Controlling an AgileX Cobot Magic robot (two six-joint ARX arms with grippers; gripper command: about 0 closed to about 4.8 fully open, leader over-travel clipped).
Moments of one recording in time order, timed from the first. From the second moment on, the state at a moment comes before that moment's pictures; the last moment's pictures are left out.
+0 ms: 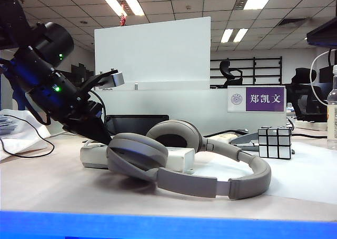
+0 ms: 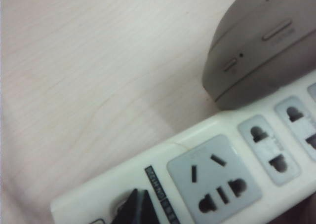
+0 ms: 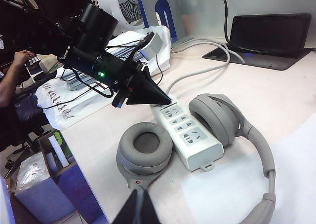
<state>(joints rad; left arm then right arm) -0.30 1.76 0.96 -0.05 0.37 0.46 0.12 0.29 0.13 0.08 -0.76 0.22</state>
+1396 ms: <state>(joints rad) -0.30 1.74 0.98 -0.17 0.27 0.50 0.12 0.29 0.13 0.11 -0.76 0.21</state>
